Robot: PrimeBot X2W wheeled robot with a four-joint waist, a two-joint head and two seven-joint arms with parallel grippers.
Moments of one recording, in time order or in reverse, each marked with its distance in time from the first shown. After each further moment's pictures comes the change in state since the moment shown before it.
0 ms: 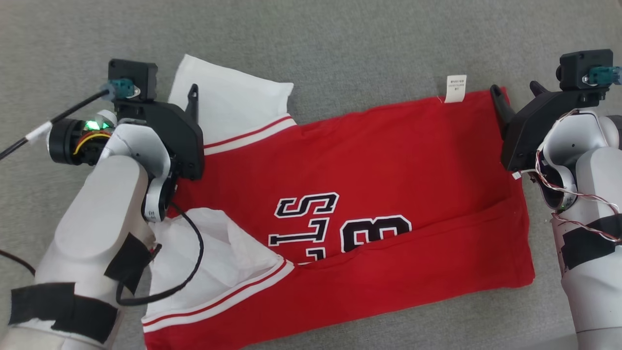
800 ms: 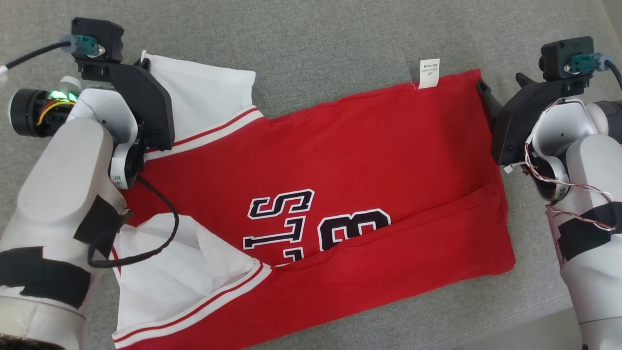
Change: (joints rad) left arm -0.144 0.029 -0.006 0.169 -0.027 -0.039 0.126; right arm -0.050 -0.030 0.107 0.034 0.042 0.000 0.012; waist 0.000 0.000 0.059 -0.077
